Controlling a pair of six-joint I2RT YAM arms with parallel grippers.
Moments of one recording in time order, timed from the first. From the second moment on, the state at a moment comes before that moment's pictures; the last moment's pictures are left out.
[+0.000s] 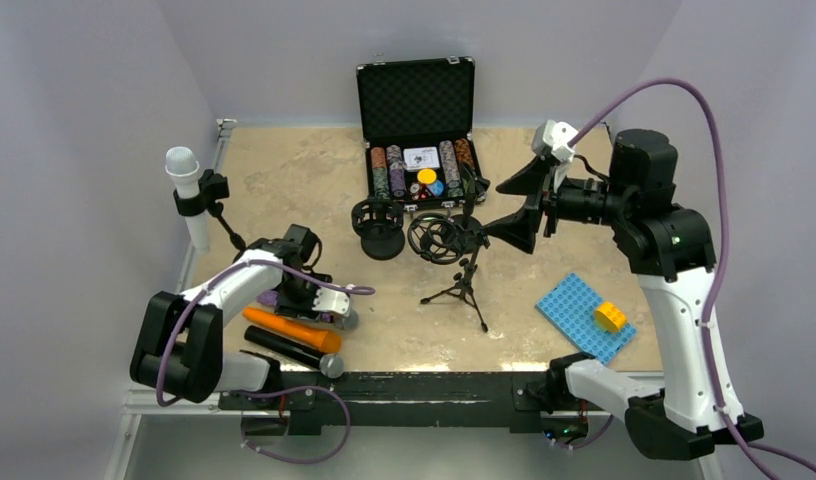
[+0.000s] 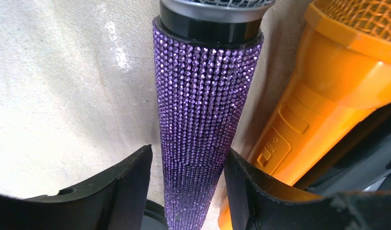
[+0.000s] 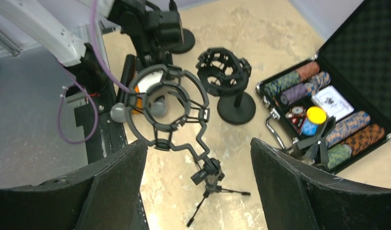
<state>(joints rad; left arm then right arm) -0.29 1.35 0.69 -0.88 0.11 1.46 0.24 1.07 1.63 -0.94 -0.91 -0.28</state>
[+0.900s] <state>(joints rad) -0.32 0.91 0.84 -1.07 0.35 1.28 0.41 1.20 1.57 -1.09 -0.69 -0.59</state>
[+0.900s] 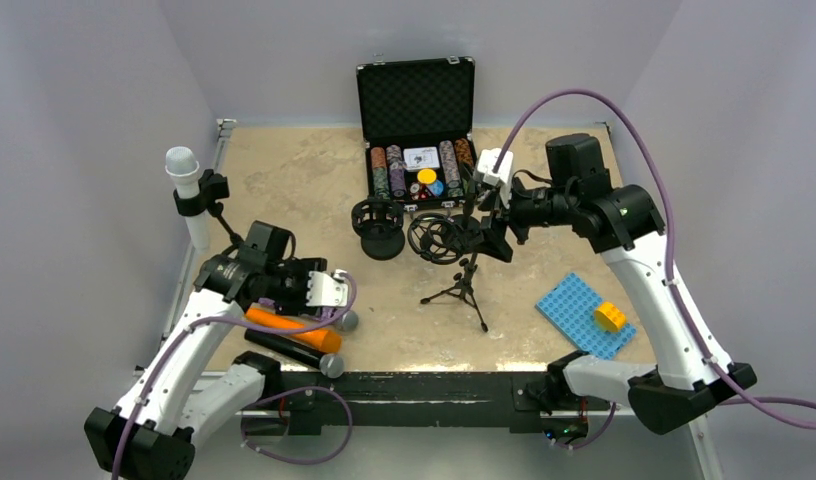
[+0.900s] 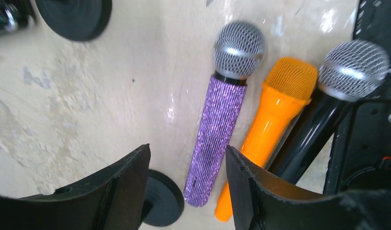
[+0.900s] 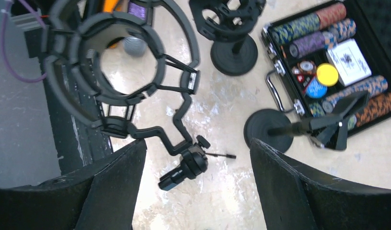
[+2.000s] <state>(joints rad) -0.53 0.93 1.03 -0.95 0.82 0.97 0.28 1.01 1.32 -1.01 -0.65 -0.57</state>
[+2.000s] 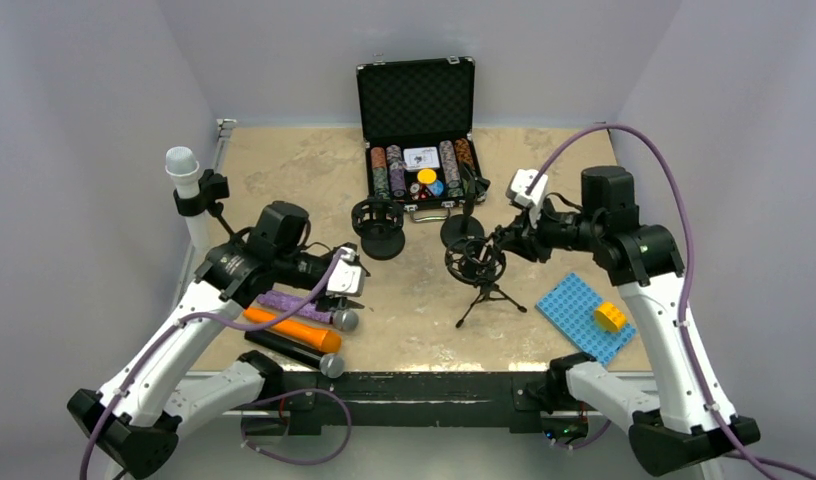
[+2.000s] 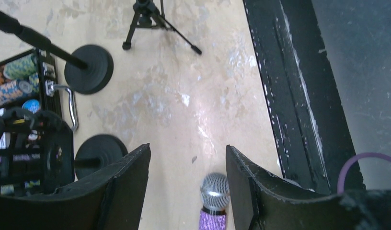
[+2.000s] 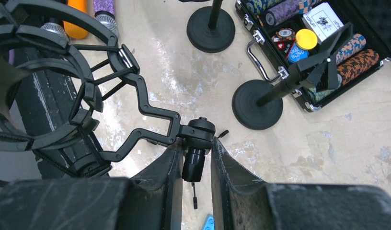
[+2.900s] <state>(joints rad) -0.89 1.56 1.12 0.06 0.74 0.66 0.05 0.87 1.20 -1.16 -1.11 -1.01</state>
